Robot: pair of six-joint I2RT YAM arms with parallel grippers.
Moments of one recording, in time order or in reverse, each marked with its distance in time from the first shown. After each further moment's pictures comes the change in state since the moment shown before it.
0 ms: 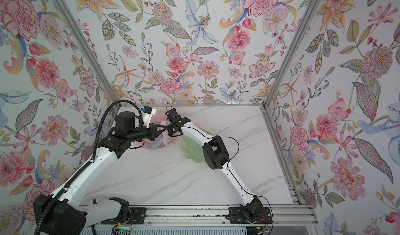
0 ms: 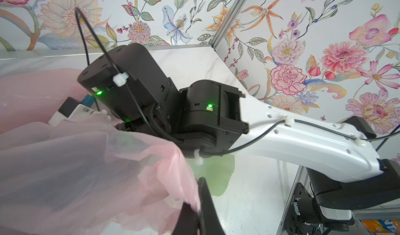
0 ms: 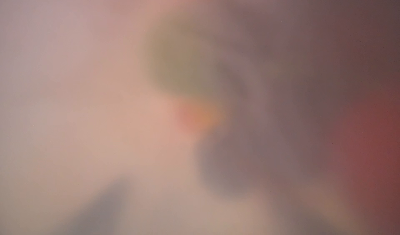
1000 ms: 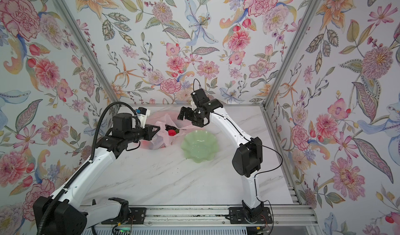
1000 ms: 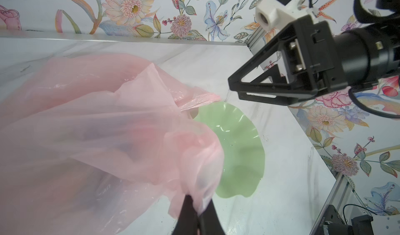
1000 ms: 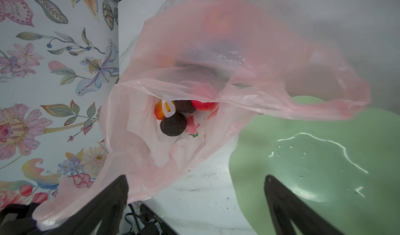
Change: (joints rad) left arm 0.057 -0.010 -0.018 -0.063 -0.119 -0.001; right arm -0.183 -0.598 -0.325 -0.366 0.357 -0.378
